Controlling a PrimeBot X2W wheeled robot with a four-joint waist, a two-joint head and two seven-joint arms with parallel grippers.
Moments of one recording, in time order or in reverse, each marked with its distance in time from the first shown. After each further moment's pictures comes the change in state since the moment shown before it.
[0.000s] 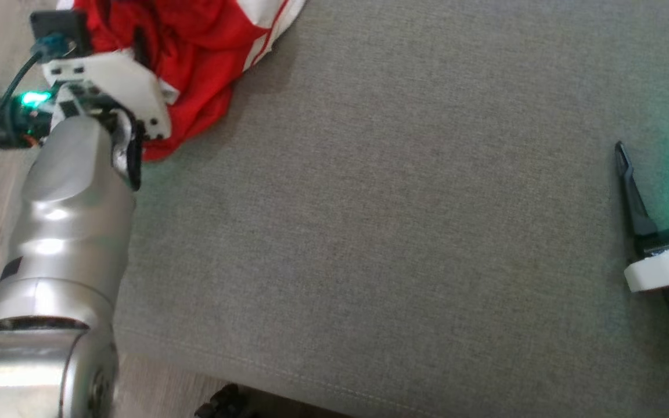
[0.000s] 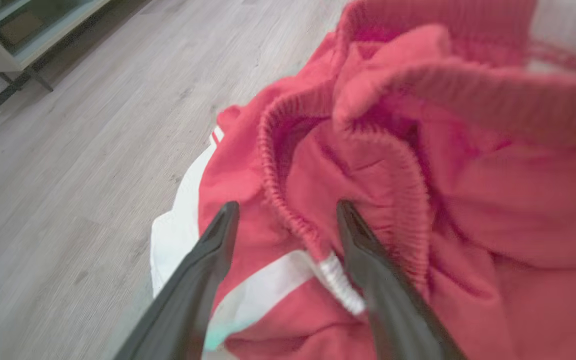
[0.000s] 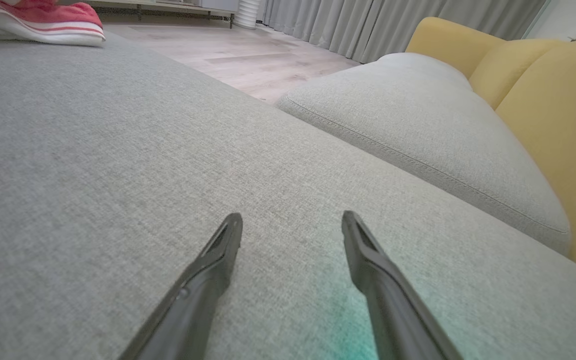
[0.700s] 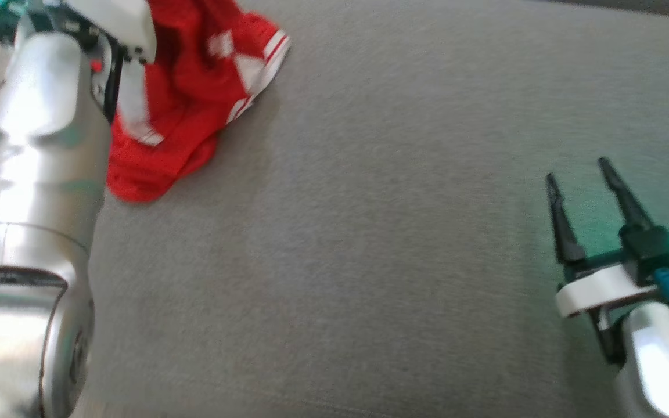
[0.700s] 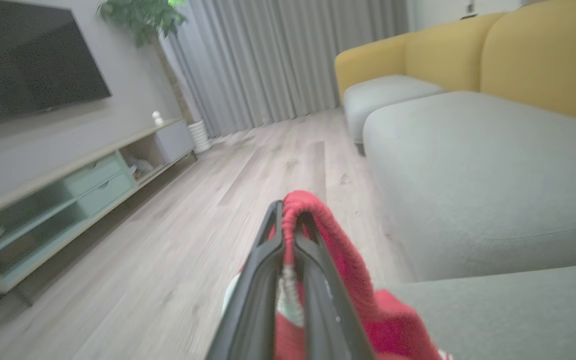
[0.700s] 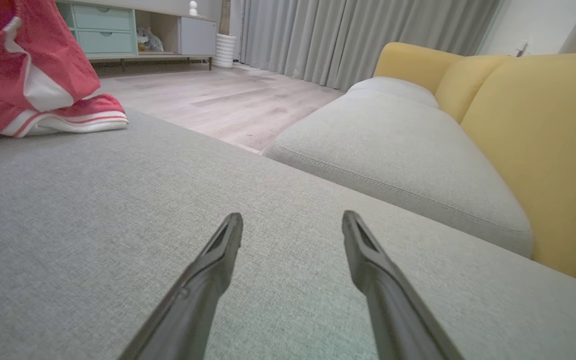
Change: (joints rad) left arm -0.162 0.032 -0.122 0.011 0.065 -0.069 -0.238; right arm 0.005 0.145 0.046 0.075 0.011 0.000 -0.002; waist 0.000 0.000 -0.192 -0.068
